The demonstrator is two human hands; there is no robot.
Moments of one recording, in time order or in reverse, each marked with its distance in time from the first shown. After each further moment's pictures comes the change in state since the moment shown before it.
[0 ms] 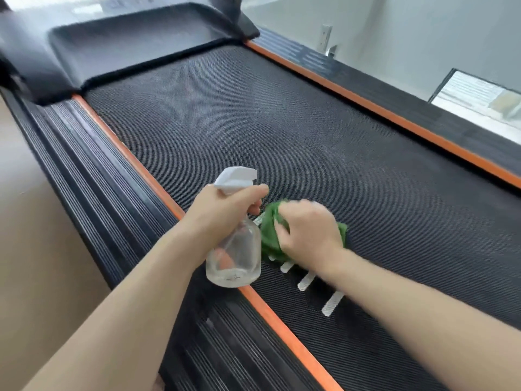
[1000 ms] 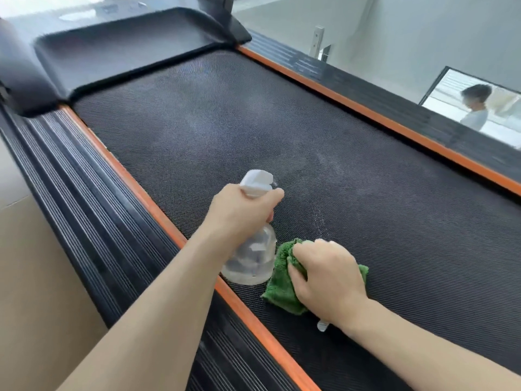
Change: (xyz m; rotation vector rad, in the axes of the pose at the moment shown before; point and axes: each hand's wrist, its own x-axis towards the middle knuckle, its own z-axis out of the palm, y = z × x) left_hand 0.024 0.019 0.036 0.237 0.047 0.009; right_hand -0.055 0.014 -0.016 -0.049 0.024 -0.070
